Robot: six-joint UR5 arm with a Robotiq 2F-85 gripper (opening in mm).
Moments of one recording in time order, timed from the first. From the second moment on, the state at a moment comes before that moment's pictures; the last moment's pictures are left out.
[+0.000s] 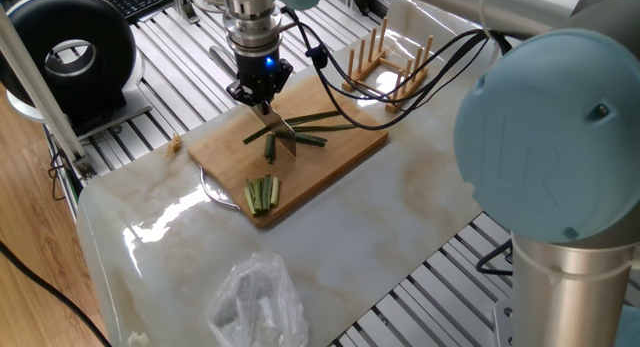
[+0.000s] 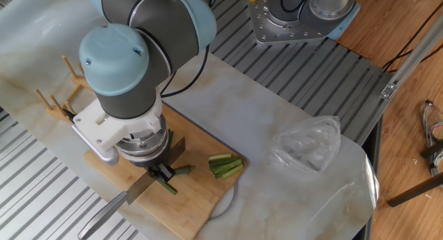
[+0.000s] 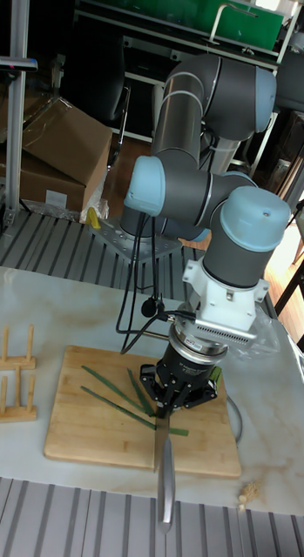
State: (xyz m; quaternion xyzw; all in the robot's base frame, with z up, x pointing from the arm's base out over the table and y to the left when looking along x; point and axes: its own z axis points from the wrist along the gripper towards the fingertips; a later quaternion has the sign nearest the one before) arm 0.664 0.072 0.065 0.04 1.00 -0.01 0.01
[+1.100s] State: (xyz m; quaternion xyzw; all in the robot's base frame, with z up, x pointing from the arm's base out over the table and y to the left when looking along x) arm 0.654 0.073 0.061 0.04 1.00 -0.01 0.00
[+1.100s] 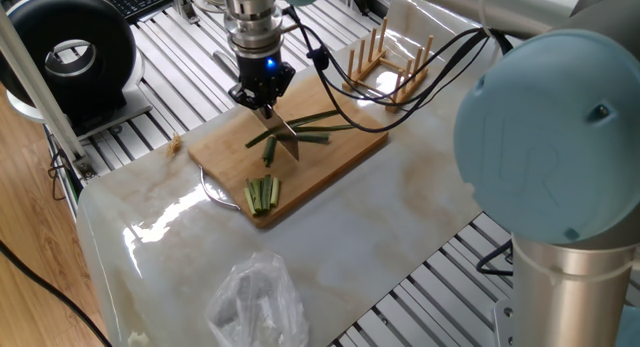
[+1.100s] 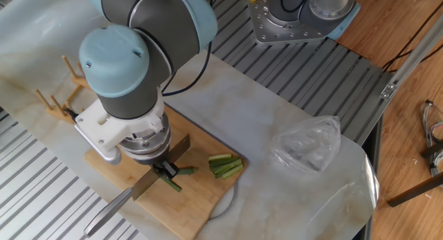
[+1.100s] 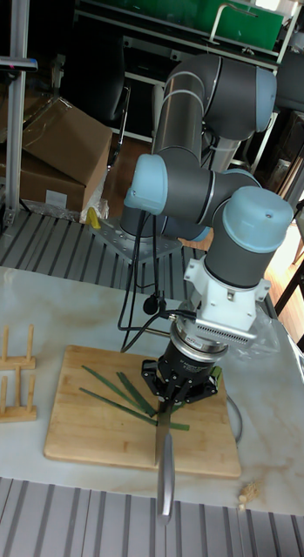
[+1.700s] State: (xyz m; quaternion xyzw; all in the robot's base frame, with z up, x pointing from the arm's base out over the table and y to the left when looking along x) arm 0.635 0.071 0.077 0.04 1.00 -0.02 -0.02
